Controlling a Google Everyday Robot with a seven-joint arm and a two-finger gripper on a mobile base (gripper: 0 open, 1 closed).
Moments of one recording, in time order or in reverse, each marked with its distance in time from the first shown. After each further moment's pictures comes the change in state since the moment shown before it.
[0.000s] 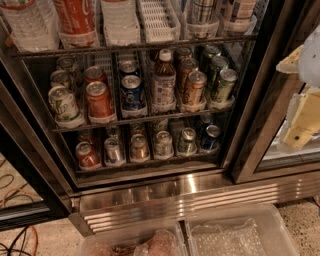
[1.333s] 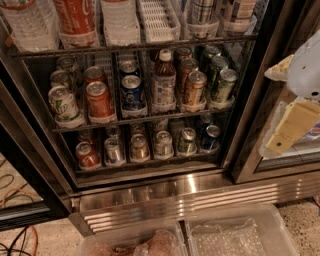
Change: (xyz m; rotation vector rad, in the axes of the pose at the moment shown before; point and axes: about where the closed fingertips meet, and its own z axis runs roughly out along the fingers) arm -0.018 0.006 0.017 0.008 -0.120 0.024
